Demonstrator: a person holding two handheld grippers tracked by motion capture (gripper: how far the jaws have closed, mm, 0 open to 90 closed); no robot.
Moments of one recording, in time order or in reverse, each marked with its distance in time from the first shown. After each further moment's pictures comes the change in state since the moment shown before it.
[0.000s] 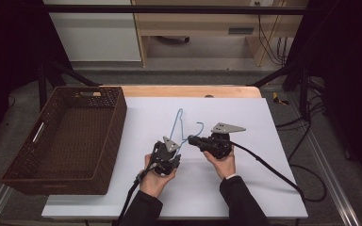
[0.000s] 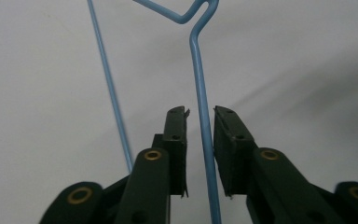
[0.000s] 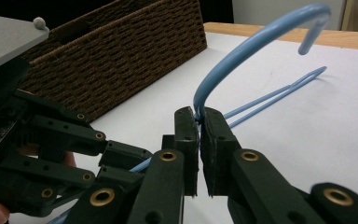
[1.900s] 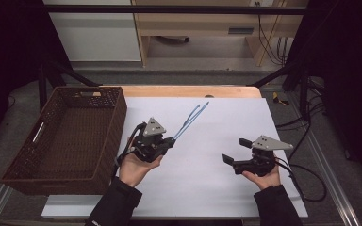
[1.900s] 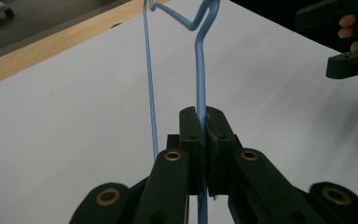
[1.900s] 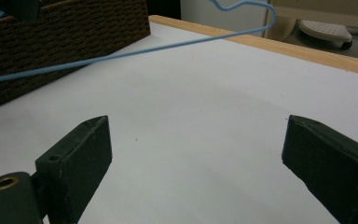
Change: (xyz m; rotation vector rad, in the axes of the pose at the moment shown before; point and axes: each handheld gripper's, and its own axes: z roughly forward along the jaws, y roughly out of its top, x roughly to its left) left arm 0.036 0.048 -0.088 -0.125 -0.212 0.103; right arm -0.004 -0.017 -0.119 0.020 -0.229 -0.114
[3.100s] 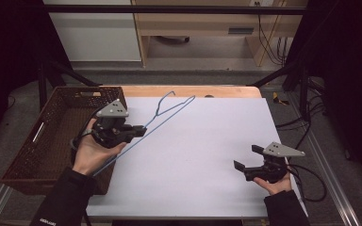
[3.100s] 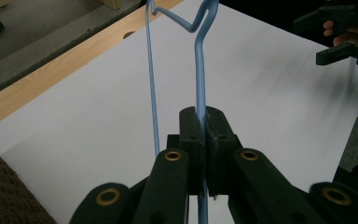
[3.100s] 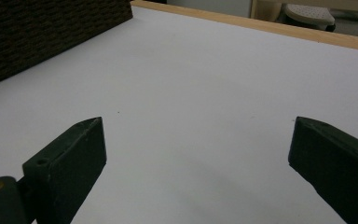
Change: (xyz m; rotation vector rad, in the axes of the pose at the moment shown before) left arm 0.057 0.015 -0.081 0.011 -0.060 0.063; right arm -0.014 -0.021 -0.022 0.040 -0.049 0.031
